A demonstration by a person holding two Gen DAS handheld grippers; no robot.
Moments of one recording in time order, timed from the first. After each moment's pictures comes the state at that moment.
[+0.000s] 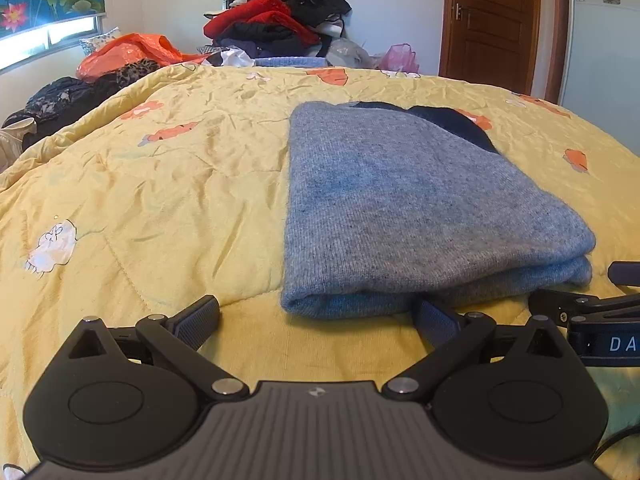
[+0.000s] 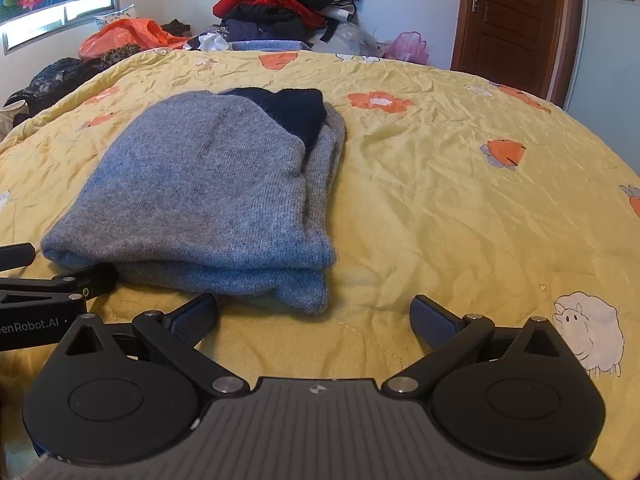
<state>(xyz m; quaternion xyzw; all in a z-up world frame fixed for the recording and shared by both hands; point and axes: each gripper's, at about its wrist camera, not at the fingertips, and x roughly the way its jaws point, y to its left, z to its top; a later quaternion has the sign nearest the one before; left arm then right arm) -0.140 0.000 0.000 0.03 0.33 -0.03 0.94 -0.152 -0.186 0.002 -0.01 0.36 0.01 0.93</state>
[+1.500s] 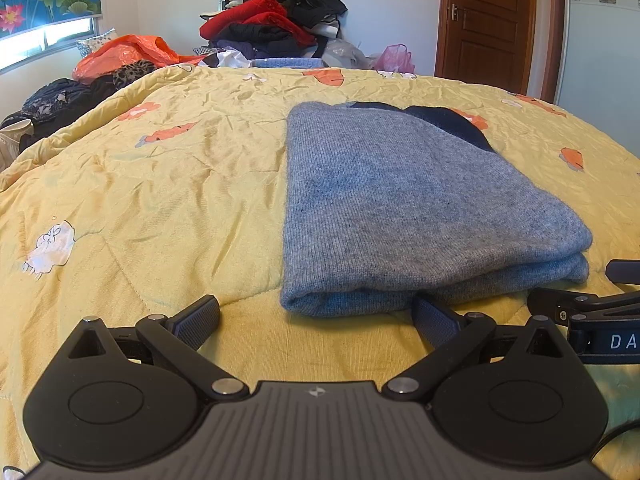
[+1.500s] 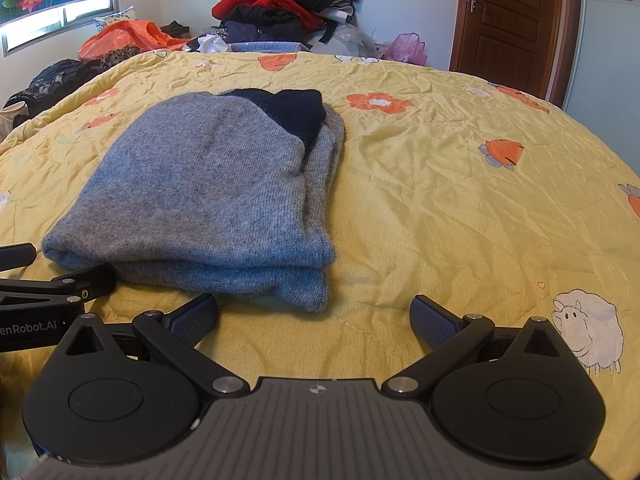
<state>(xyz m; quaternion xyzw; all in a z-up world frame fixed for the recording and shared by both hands) -0.140 0.000 0.000 0.03 0.33 -0.04 0.94 -0.154 -0.187 0.002 -0.01 0.36 0.02 0.93</state>
